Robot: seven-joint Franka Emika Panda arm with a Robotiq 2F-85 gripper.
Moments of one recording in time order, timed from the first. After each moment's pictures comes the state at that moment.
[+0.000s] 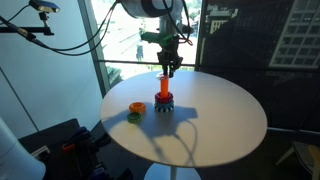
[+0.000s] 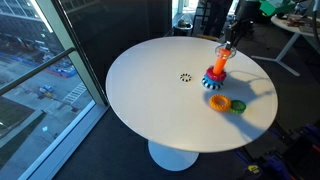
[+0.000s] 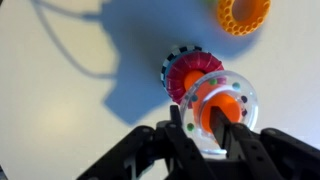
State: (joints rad) arm -0.02 0.17 -0.03 -2.03 0.04 2.18 -0.10
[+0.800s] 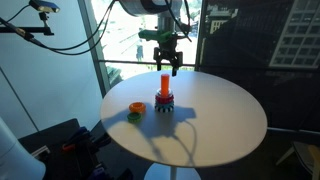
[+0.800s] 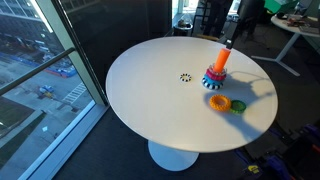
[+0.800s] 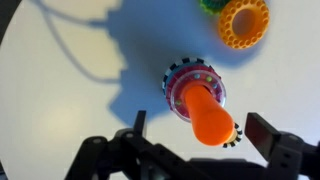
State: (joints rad) arm -0.02 0.14 -0.03 -2.03 0.00 2.12 -0.10
